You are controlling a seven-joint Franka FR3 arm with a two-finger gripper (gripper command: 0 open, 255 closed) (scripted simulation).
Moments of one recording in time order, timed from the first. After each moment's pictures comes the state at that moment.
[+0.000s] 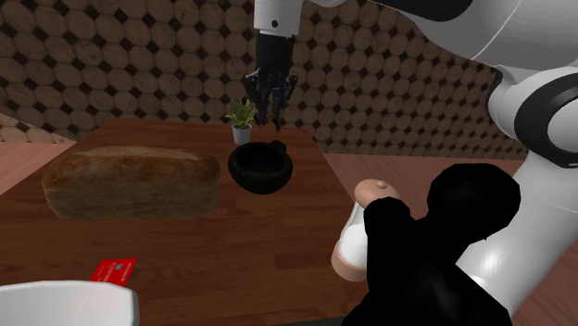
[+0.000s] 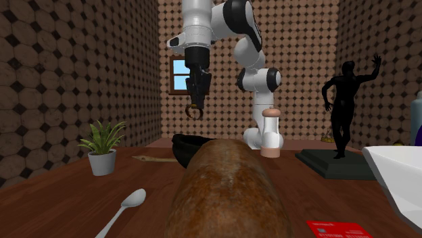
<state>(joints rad) 0.01 -0.02 0.42 -1.42 0.00 1.41 0.39</state>
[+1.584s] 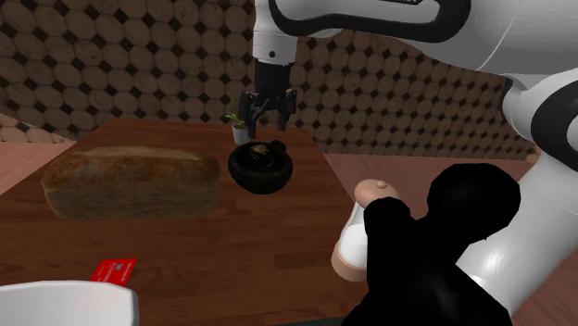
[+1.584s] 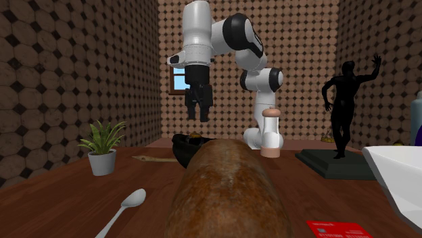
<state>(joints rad) 0.01 -0.07 0.41 -1.62 0.03 1.55 0.37</state>
